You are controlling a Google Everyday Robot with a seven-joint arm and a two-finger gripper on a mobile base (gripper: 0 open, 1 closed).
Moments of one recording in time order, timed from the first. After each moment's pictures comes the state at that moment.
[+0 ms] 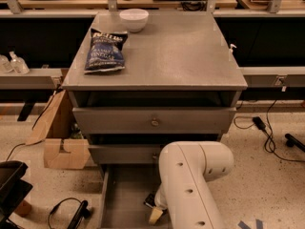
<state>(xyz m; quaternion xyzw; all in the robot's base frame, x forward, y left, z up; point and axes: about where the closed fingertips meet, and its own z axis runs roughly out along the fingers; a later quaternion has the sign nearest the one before) 0.540 -0.030 0.089 -0.58 0.80 0.10 0.13</state>
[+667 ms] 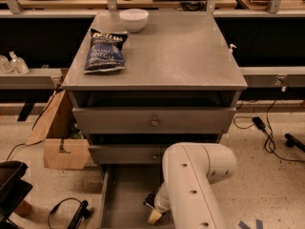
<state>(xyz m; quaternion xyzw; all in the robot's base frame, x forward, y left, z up) 0.524 -0.026 0.085 -0.58 0.80 0.12 0.12</state>
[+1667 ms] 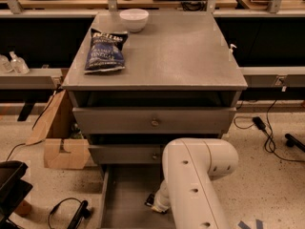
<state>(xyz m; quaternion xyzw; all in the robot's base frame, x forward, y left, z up) 0.524 -0.026 0.108 -0.58 0.80 0.12 0.12</state>
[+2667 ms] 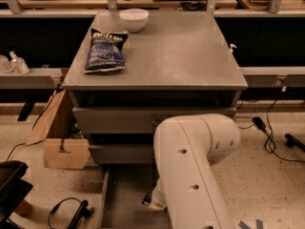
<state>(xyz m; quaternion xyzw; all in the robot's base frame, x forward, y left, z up) 0.507 -0.010 0.203 -0.60 0.78 0.10 0.13</state>
